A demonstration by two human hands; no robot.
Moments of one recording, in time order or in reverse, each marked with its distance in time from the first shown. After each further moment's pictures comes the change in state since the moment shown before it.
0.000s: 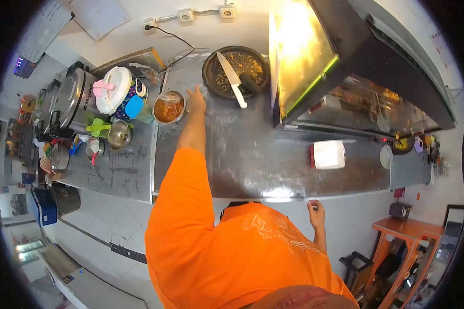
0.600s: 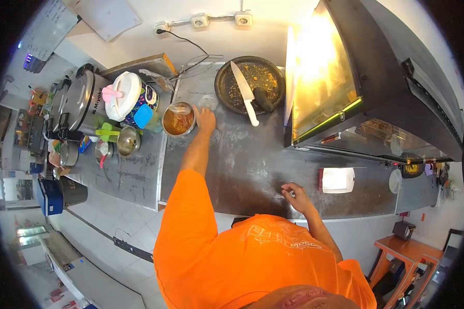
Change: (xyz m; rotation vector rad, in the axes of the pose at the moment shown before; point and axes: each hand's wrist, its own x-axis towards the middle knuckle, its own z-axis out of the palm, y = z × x) left_hand 0.007 -0.033 0.033 0.530 0.027 0.410; right_hand 0.121 -0.168 0.073 -0.013 -0.494 -0.518
